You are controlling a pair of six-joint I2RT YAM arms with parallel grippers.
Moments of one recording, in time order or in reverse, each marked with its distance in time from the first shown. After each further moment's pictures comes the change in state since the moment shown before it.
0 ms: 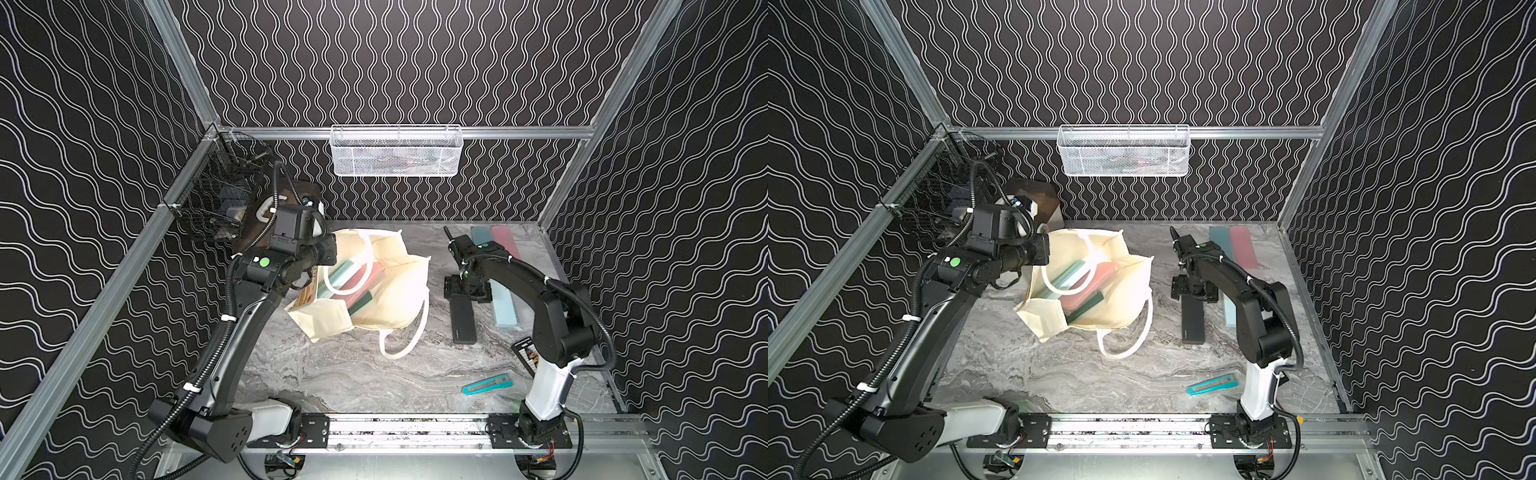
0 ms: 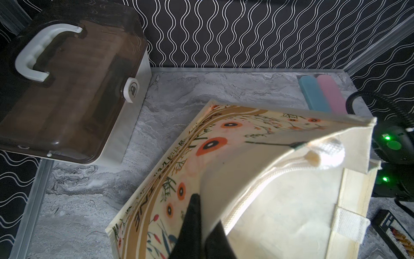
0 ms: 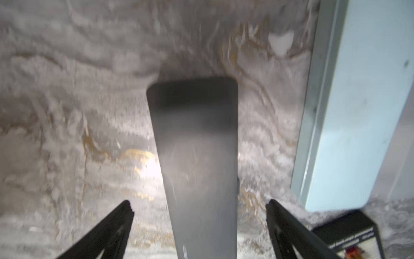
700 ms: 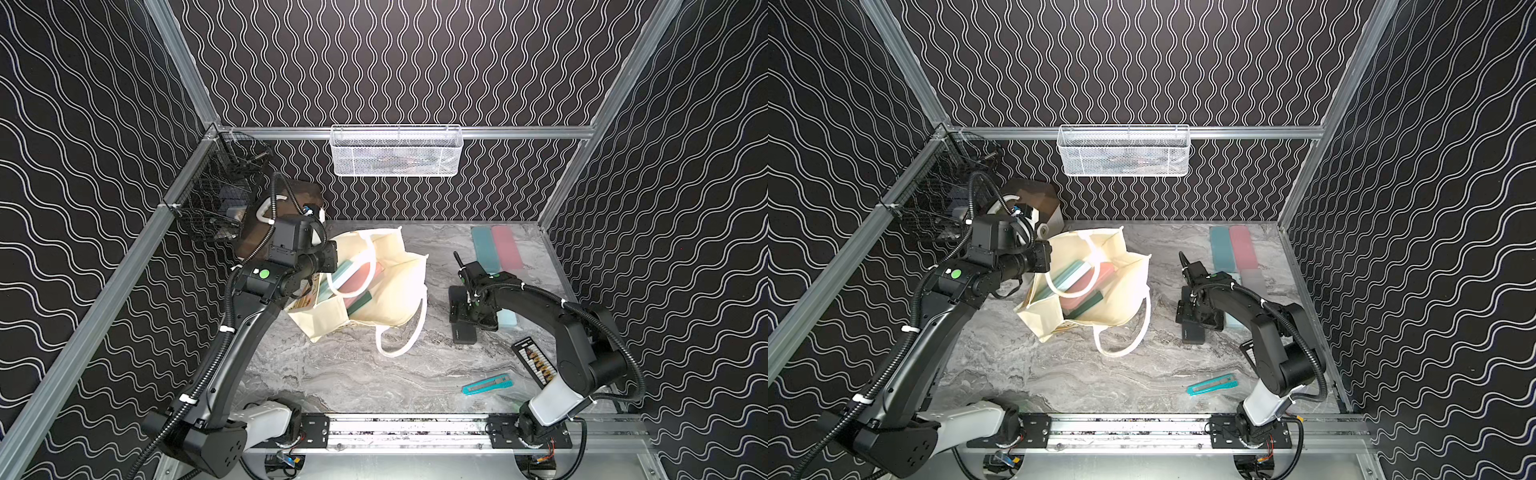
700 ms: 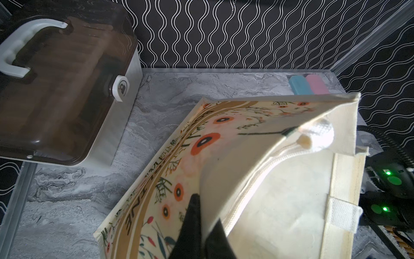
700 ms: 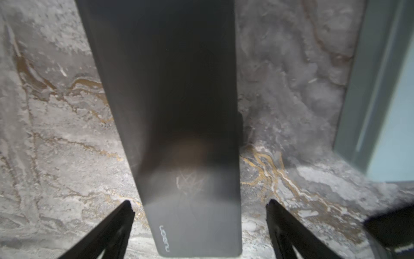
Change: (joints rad) left arm -0.006 -0.053 -0.099 0.071 0.033 0.000; right arm 0.011 -0.167 -0.364 0.199 -0.101 0.050
